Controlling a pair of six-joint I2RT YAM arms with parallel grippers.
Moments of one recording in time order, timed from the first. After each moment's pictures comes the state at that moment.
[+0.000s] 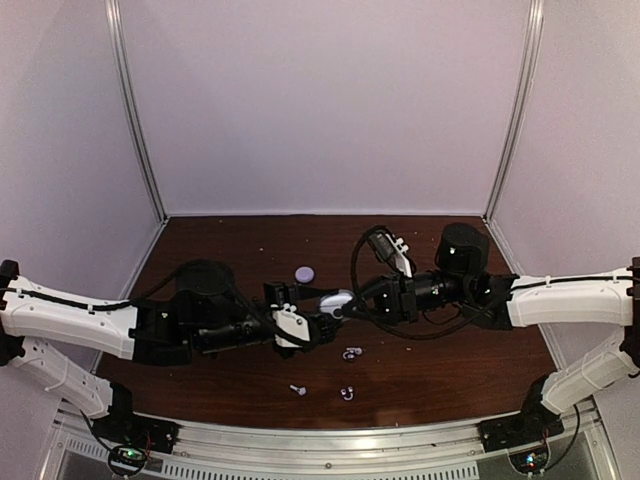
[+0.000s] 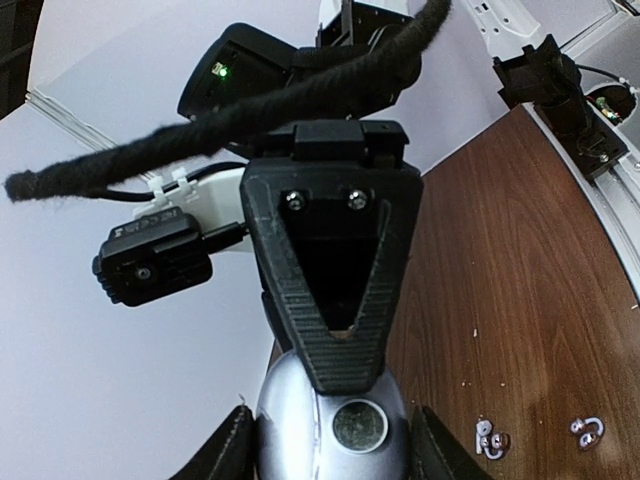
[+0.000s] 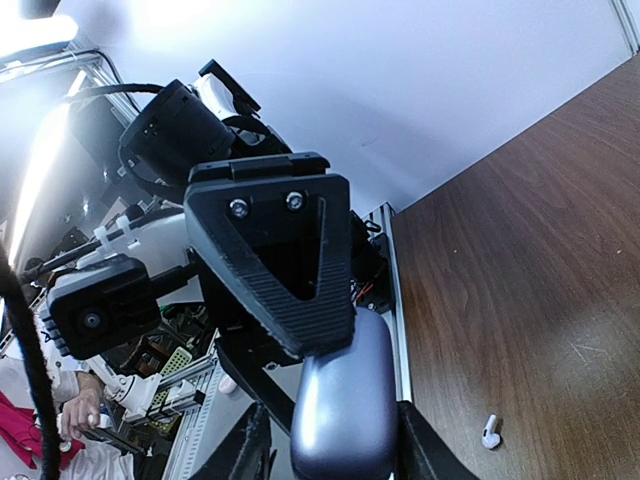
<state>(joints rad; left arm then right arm) -1.28 1.28 0.79 0.36 -0.09 0.85 0.85 1.34 0.75 0.50 -0.89 0.62</state>
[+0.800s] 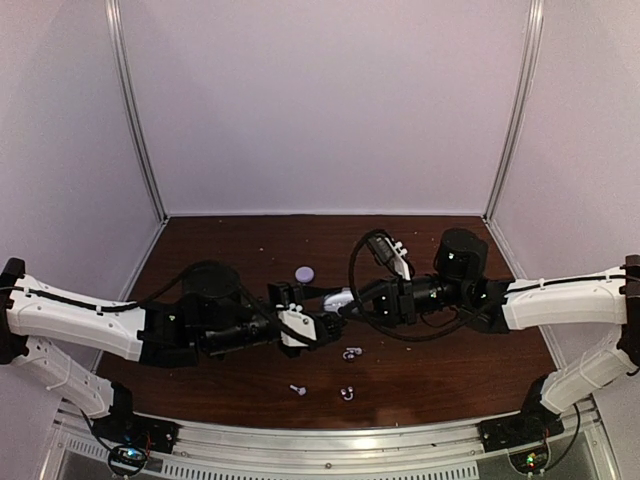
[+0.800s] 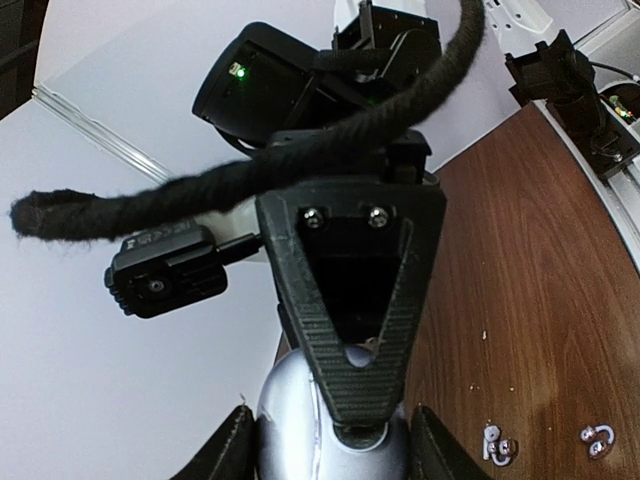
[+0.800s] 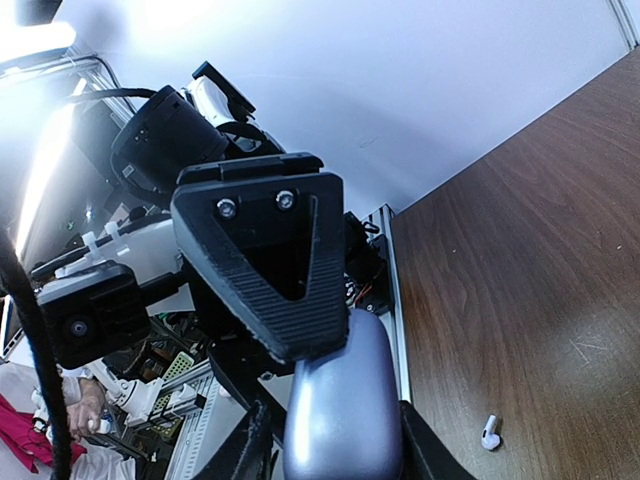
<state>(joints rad) -1.28 1.32 0.79 0.41 -0.12 0.86 0.85 1.36 0.71 0.59 -0.89 0.66</state>
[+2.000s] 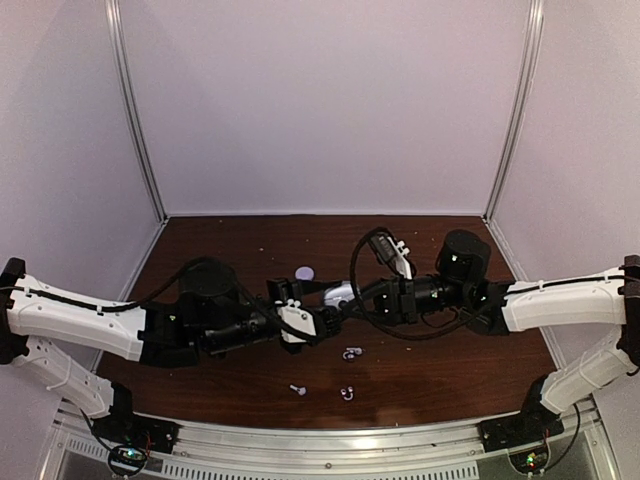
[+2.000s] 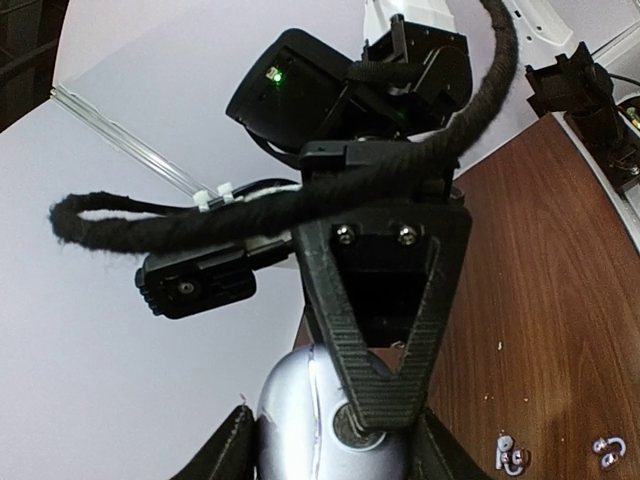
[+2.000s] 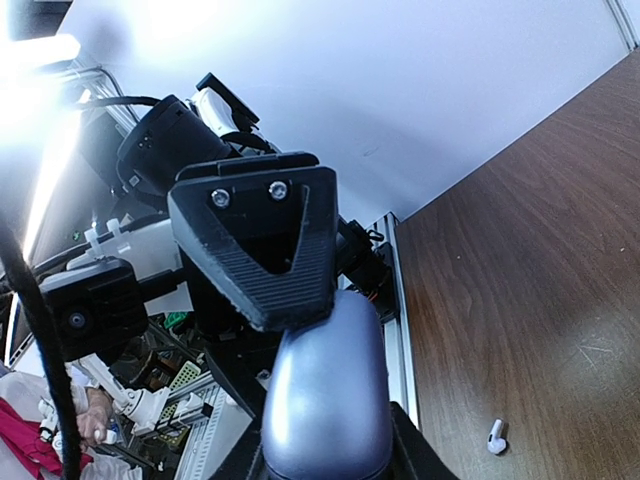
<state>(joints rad) -1.28 1.32 0.79 0.46 -0.13 0.86 0.85 1.36 0.69 0.65 -0.89 0.71</state>
